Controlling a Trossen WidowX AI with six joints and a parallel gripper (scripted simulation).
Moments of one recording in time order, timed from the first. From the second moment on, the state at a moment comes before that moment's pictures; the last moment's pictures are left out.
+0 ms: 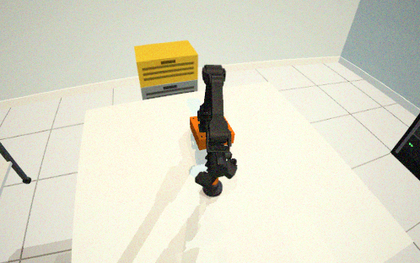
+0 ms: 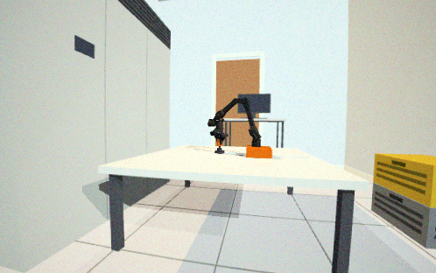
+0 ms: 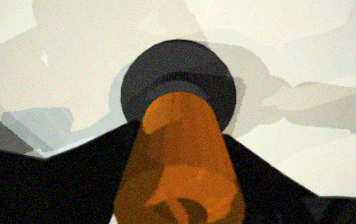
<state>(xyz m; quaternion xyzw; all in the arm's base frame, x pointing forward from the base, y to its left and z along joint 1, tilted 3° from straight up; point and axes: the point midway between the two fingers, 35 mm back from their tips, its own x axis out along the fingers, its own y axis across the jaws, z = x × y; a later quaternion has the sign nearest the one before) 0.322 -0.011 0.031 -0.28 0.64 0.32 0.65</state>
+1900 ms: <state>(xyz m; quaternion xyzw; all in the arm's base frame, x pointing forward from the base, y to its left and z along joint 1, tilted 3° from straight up) 0.321 -0.011 0.031 -0.35 0.60 0.38 0.61</state>
